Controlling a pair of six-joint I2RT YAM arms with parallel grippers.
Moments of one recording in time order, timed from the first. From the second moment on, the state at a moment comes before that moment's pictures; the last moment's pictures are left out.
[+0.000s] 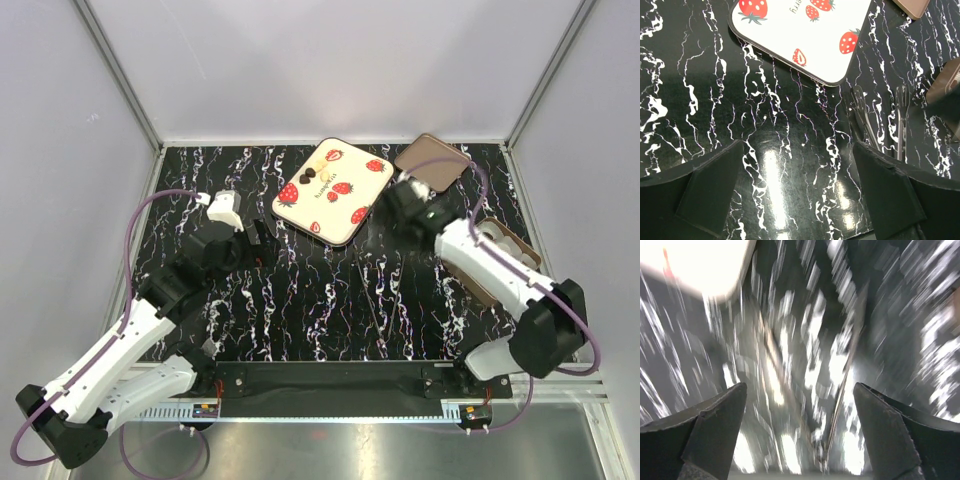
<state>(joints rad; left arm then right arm) -0.65 0.83 0.88 -0.56 -0.25 -0.54 0.66 1.42 1.15 -0.81 0.25 0.72</state>
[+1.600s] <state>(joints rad) -0.65 0.93 0.88 -0.51 -0.18 -0.50 -0.07 2.42 2.21 -0.79 0.13 0.55</state>
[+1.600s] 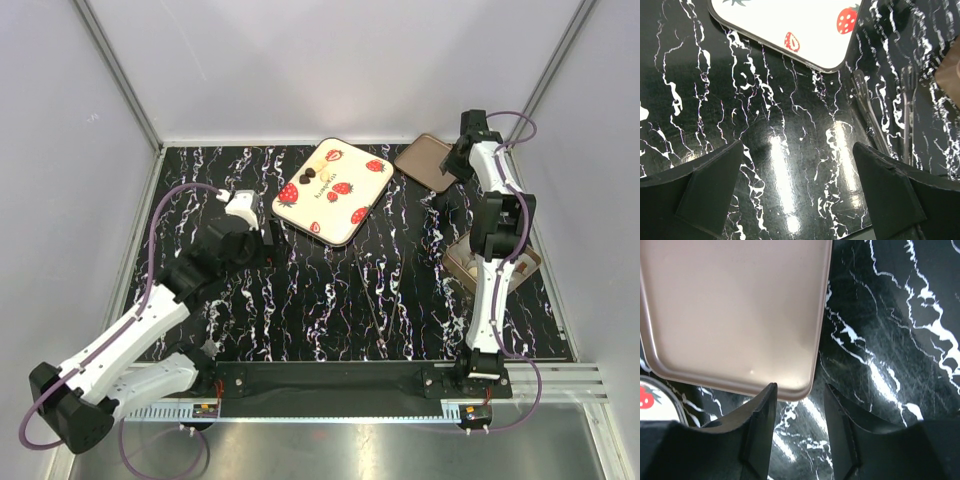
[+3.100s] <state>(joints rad) -0.65 1.15 1.31 -0.56 -0.21 -0.45 -0.09 2.24 2.22 -0.88 0.14 0.52</state>
